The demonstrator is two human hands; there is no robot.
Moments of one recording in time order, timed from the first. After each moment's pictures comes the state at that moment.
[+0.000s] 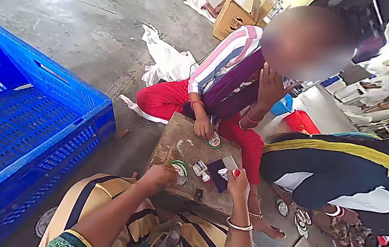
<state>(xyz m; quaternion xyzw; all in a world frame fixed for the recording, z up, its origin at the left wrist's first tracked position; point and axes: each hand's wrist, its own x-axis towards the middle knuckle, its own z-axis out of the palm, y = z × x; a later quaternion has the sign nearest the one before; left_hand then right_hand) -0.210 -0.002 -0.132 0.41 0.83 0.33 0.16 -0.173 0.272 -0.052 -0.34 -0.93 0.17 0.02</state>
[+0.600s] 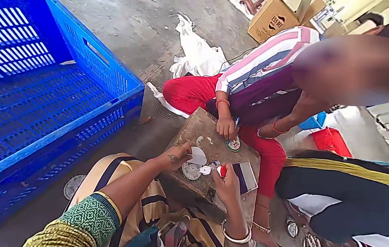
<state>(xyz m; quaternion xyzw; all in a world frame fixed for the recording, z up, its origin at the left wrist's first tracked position) -0.232 -0.017 -0.130 0.26 0.78 0.53 0.18 -0.164 0.191 -0.049 -0.04 -0.96 0.29 -0.01</state>
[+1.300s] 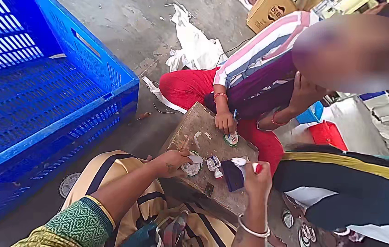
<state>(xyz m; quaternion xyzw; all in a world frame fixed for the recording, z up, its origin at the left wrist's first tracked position) -0.215 -0.014 -0.136 0.38 0.81 0.42 0.19 -0.174 0.245 -0.026 -0.18 -0.95 0.23 0.12</state>
